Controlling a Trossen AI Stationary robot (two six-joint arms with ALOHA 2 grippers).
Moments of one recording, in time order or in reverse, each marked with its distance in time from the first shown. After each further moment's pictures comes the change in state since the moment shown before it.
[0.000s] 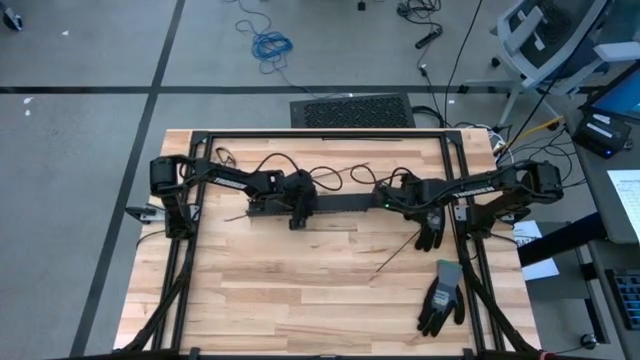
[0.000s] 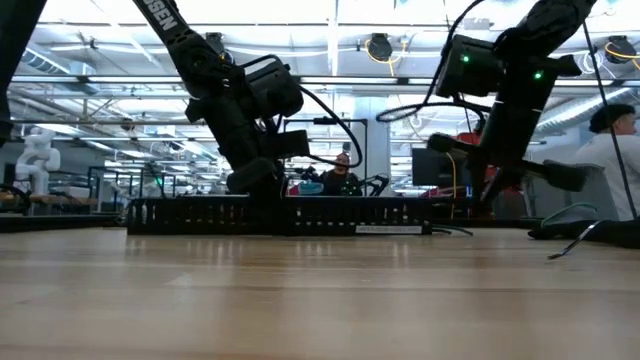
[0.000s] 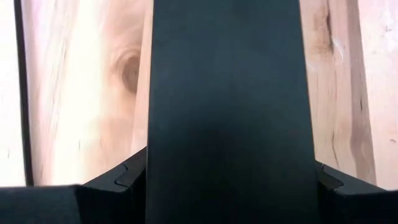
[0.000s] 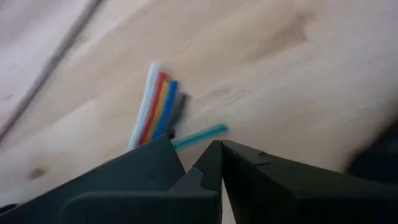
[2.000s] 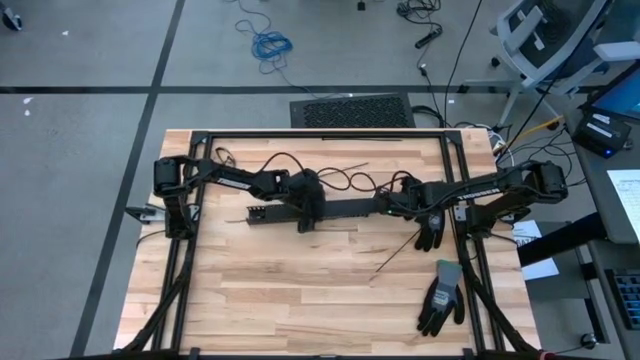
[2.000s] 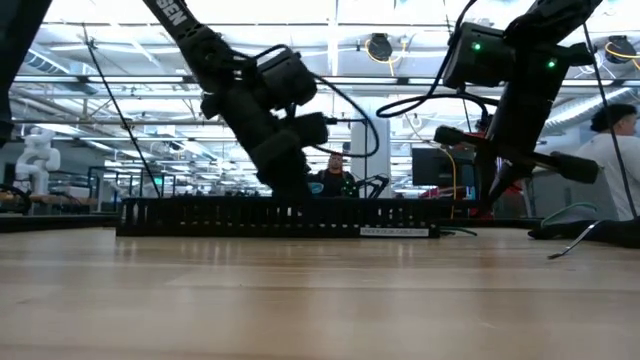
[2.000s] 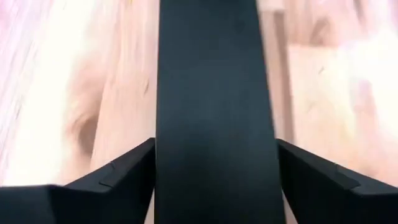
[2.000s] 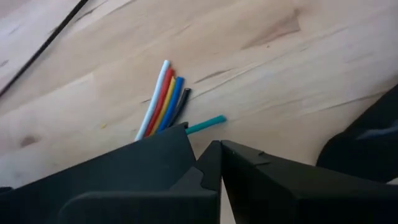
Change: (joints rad) left arm -0.019 0.016 0.074 0.018 0.121 -0.106; right arm 0.054 -0.039 0.005 -0.081 0.004 -0.037
